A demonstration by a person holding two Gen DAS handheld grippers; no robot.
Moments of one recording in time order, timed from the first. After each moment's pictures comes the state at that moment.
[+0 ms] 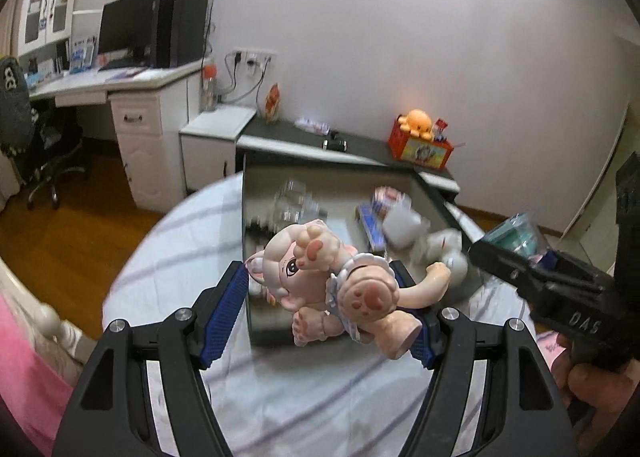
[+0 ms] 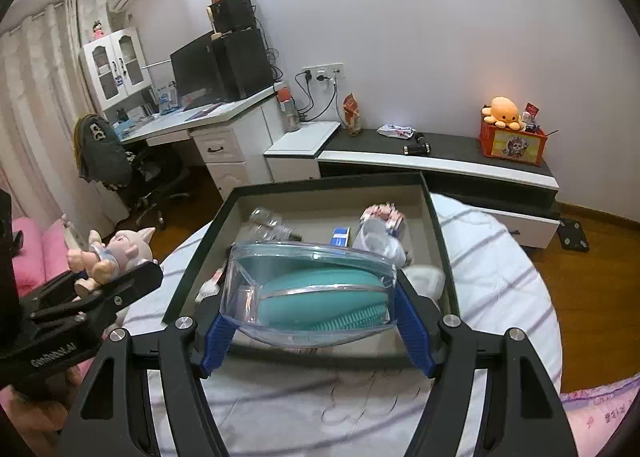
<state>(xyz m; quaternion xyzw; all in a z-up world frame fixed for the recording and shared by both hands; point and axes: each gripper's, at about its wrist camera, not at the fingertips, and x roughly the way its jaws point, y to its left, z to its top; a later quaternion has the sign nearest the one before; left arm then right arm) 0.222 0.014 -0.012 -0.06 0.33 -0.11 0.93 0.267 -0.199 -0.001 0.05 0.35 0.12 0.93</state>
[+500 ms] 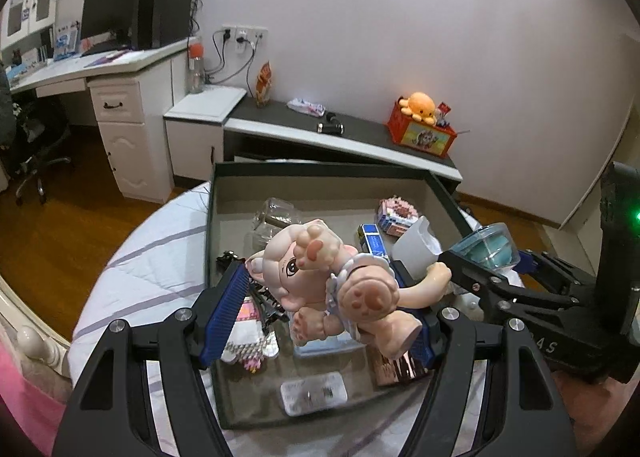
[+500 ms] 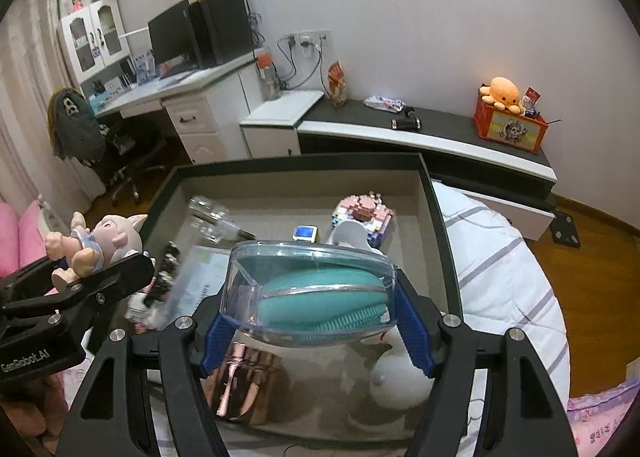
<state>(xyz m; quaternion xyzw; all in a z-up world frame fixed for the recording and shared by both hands) 0.311 -0.008 -0.037 -0.06 0.39 -0.13 0.91 0.339 -0.203 -0.050 0.02 0.41 0.10 0.91</state>
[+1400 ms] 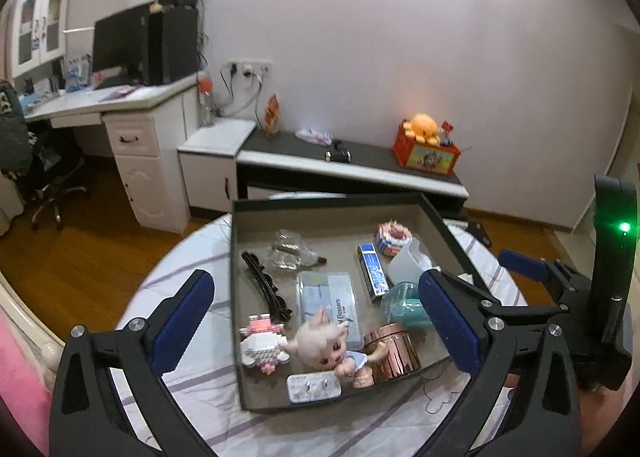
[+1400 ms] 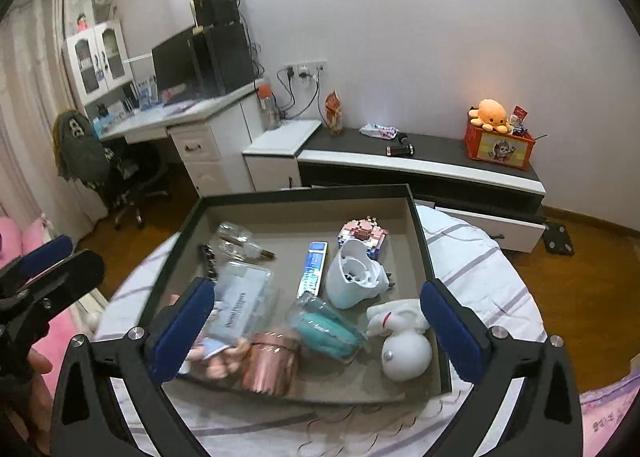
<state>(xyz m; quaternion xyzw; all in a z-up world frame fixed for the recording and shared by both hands) 0.272 -0.001 0.007 -0.04 0.32 -0.10 0.94 0.289 -0.201 0.003 0.04 0.35 0.09 0.93</state>
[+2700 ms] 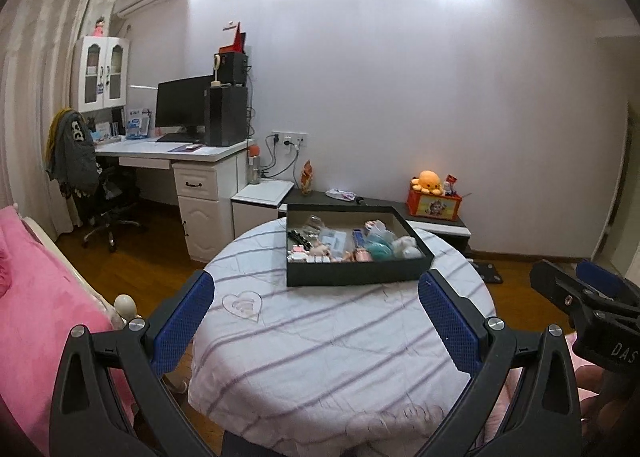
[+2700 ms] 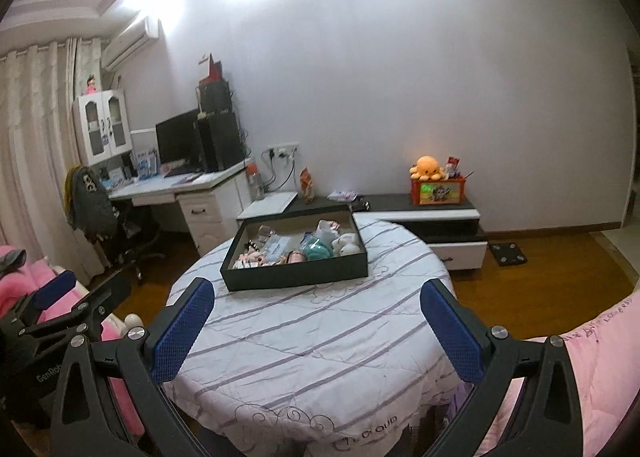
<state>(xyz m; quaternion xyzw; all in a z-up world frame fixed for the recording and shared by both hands) -0.048 0.007 0.053 -0.03 0.20 -0.04 0.98 -0.047 -0.211 0.076 0.06 0.20 0.01 0.98</state>
